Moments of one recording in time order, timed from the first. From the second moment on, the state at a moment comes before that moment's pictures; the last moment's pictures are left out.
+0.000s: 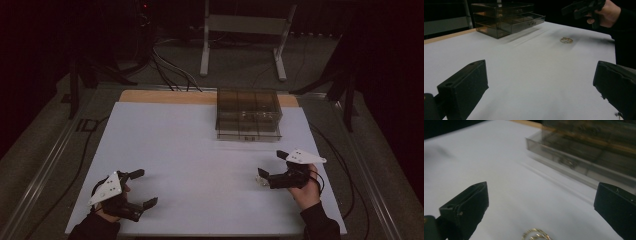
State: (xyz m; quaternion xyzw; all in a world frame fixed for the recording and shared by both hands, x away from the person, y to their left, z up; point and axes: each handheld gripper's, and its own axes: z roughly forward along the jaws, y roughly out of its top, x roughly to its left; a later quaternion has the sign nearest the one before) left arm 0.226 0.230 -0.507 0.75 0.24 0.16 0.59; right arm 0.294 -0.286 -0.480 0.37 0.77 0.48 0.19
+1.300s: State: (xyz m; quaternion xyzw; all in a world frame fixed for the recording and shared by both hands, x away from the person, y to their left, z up) left arm 0.226 0.230 -0.508 0.76 0.24 0.16 0.59; right arm 0.301 -0.282 -0.517 0.40 0.85 0.29 0.18
